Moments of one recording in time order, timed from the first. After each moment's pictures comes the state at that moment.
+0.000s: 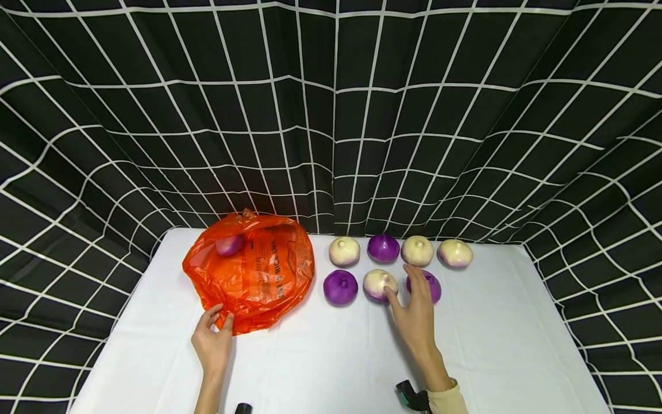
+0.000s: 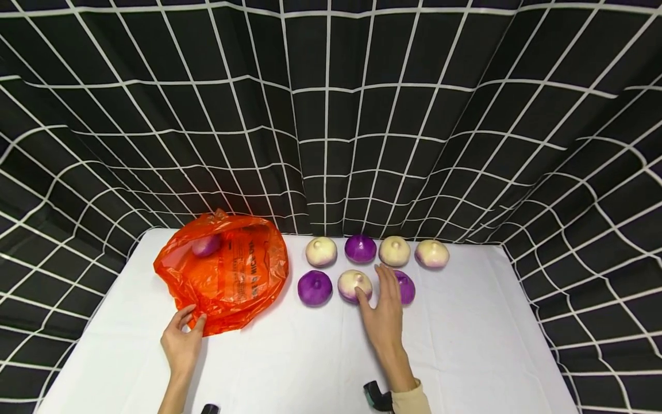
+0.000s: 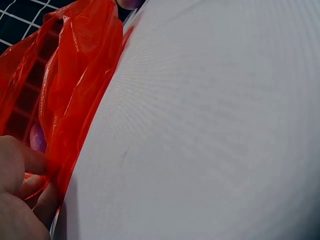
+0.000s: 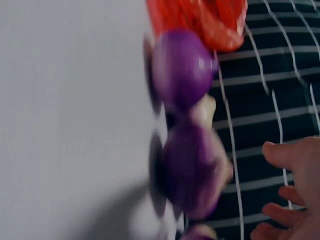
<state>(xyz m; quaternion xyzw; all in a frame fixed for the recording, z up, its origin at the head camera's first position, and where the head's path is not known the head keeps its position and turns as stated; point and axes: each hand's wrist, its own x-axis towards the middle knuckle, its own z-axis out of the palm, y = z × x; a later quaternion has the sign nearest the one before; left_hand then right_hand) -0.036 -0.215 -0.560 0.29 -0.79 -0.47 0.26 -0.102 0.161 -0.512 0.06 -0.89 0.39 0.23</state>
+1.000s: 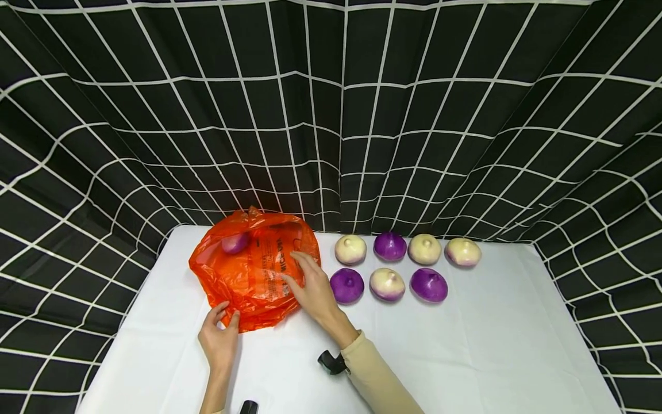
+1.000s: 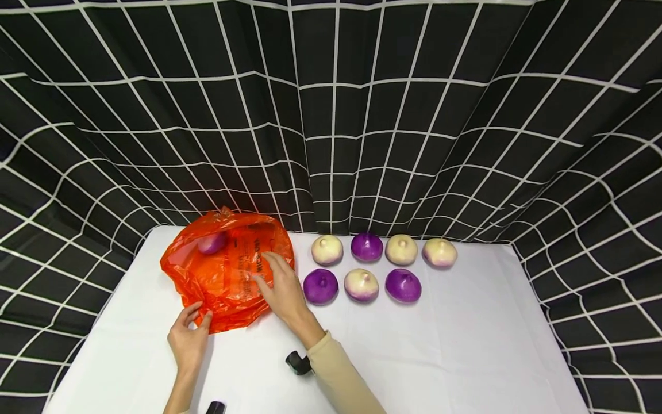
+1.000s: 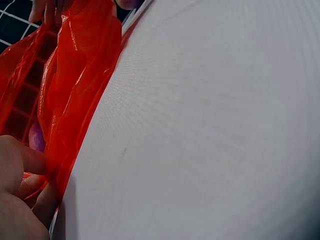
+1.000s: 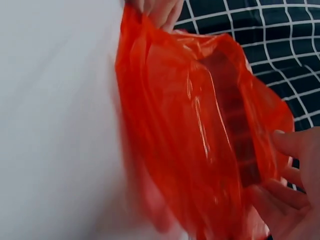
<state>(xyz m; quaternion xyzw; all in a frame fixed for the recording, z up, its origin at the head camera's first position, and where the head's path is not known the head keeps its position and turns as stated) -0.036 -0.216 -0.563 0.29 -0.80 -0.47 0.25 -0.134 -0.027 -0.500 0.23 -0.85 0.46 0.10</state>
